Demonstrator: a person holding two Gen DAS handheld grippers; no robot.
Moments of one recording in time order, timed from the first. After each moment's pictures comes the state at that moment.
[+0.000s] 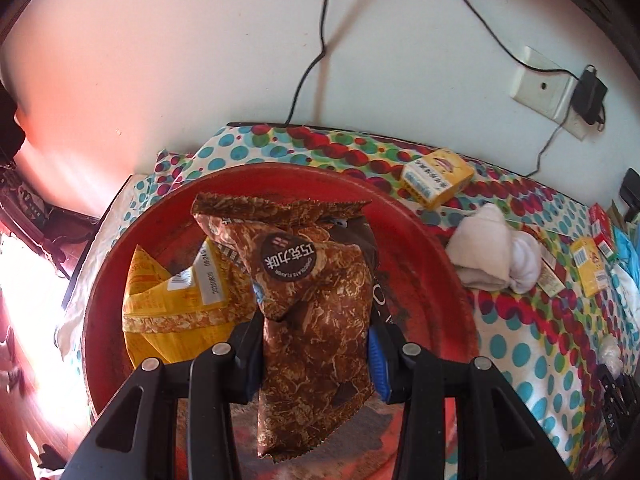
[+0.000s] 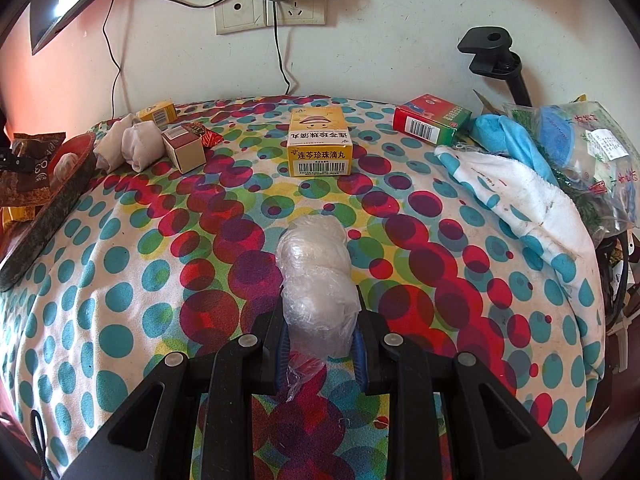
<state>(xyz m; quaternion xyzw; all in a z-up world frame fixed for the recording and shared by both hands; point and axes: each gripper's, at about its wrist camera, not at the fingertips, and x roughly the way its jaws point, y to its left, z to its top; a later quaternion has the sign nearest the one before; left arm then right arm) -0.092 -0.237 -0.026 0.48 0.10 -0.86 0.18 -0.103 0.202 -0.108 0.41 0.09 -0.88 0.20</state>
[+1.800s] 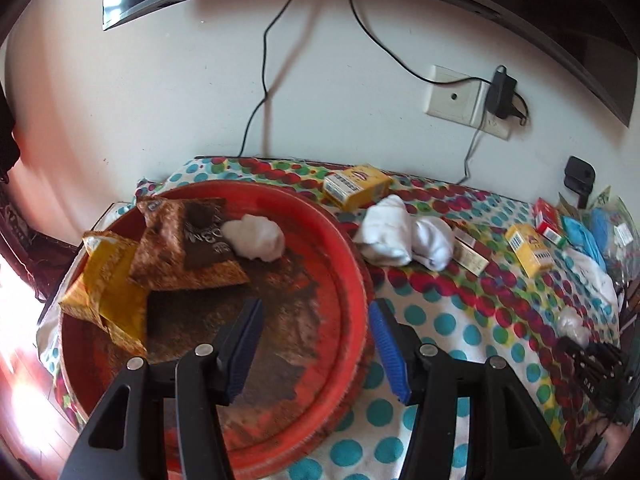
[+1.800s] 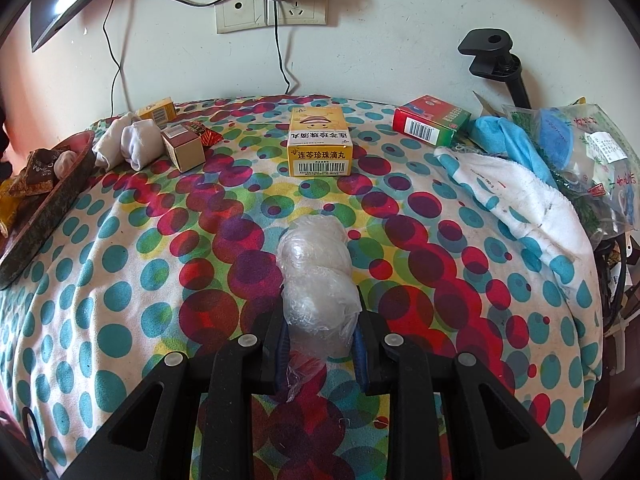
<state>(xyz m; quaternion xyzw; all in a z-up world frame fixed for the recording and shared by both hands) -0.029 -0.150 -0.015 0.39 0.09 -0.91 0.13 -0.101 0.199 -0.108 0.41 0.09 -0.89 0.19</state>
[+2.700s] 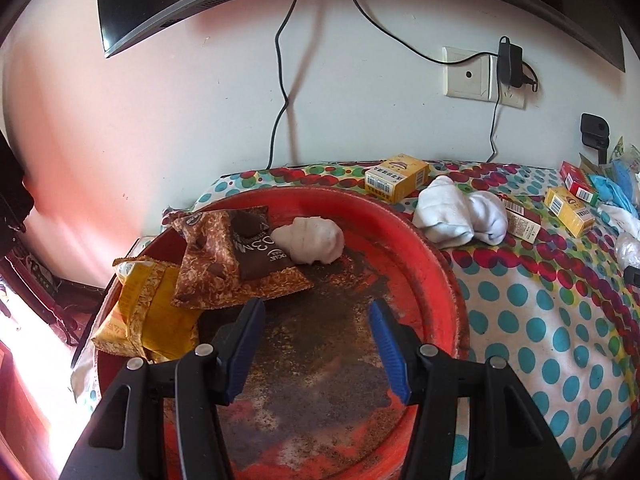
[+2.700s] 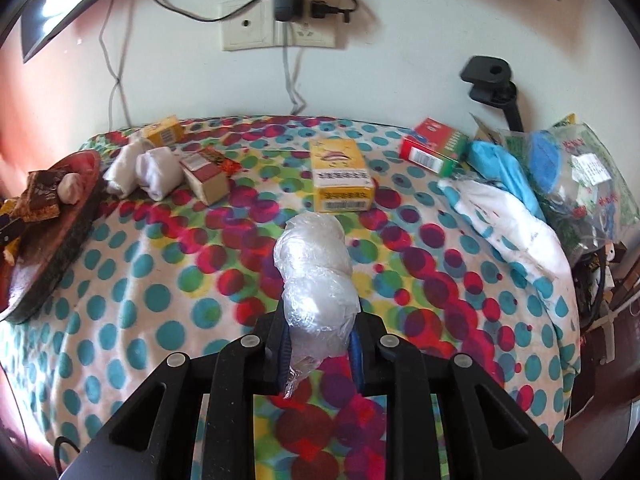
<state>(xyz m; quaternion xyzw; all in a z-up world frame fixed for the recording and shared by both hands) -0.016 -0.185 -0.040 0.37 -0.01 -0.92 0.16 -0.107 0.187 -0.067 0.42 0.10 -0.89 0.17</state>
